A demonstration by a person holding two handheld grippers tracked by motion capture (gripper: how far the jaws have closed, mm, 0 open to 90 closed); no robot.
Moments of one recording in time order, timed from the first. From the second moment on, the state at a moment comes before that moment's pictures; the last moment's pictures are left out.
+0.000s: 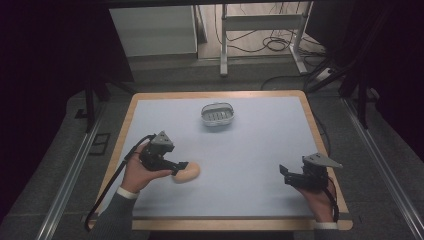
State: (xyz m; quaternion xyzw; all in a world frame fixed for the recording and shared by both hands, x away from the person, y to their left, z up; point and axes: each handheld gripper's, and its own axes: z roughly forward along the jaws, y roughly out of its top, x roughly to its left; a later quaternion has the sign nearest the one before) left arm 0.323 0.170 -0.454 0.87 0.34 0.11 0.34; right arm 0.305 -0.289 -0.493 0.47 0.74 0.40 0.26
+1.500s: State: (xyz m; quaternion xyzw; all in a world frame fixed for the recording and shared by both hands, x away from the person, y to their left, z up) left arm 0.342 0.142 -0.520 0.91 0.34 0.06 0.25; right arm 0.305 -0.287 -0.494 0.47 0.74 0.40 0.27
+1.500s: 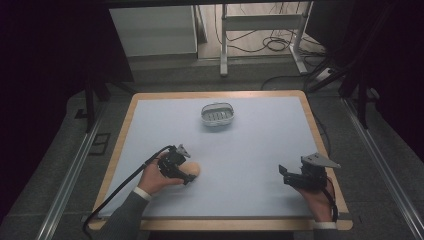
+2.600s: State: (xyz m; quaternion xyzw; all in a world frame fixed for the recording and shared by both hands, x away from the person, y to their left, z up) left arm 0.343 0.157 -0.498 0.89 0.35 0.07 0.28; right arm 0.304 -0.293 -0.491 0.48 0.73 0.40 0.28
